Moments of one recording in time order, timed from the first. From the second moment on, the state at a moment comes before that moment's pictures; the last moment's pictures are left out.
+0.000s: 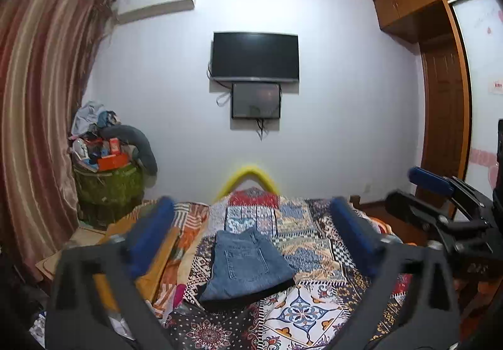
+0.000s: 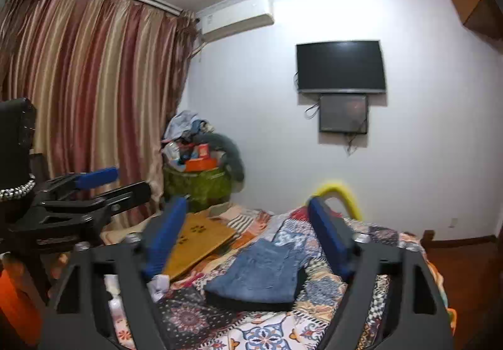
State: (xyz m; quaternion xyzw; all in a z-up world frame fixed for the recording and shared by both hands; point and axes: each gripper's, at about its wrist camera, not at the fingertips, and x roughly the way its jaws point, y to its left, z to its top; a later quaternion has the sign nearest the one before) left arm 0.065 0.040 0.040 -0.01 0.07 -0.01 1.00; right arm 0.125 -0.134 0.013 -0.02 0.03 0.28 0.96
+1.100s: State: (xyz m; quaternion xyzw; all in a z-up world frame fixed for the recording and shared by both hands) left arm 0.060 0.043 0.017 -0.01 0.08 0.00 1.00; right arm 0.120 -0.141 0.002 0.02 0.07 0.27 0.96
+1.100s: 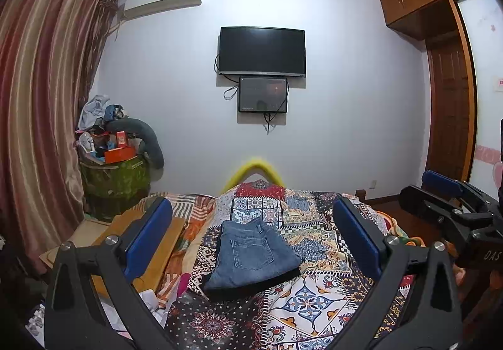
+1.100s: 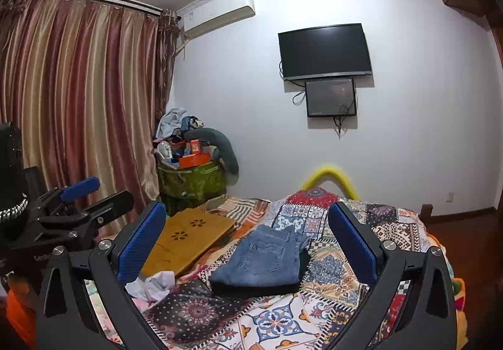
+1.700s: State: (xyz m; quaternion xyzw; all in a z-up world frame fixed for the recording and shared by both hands) left arm 0.067 0.046 0.014 -0.02 0.09 -0.01 1.00; right arm 0.120 -0.146 -0.002 0.03 0.08 0.27 0.96
